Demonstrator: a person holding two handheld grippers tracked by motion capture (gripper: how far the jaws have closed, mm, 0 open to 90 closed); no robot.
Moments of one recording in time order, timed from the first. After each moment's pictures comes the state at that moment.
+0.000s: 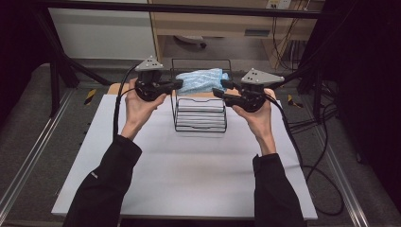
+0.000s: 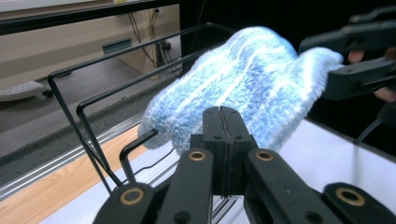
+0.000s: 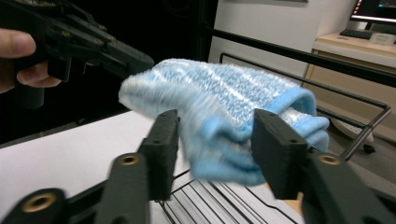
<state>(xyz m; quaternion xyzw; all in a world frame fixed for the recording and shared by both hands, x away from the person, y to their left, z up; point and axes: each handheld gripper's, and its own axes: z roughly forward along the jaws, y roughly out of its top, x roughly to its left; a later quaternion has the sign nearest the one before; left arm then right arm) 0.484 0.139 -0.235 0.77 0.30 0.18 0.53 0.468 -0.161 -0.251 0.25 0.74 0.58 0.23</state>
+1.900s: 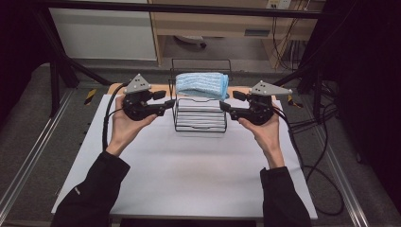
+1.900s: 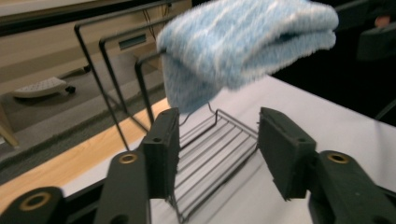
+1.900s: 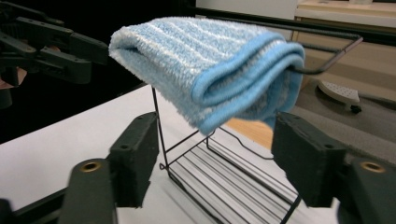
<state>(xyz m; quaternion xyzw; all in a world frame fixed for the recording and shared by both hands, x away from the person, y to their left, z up) 0.443 0.173 -0.265 0.78 0.30 0.21 0.51 0.438 -0.179 -0.267 0.32 0.74 0.56 0.22</state>
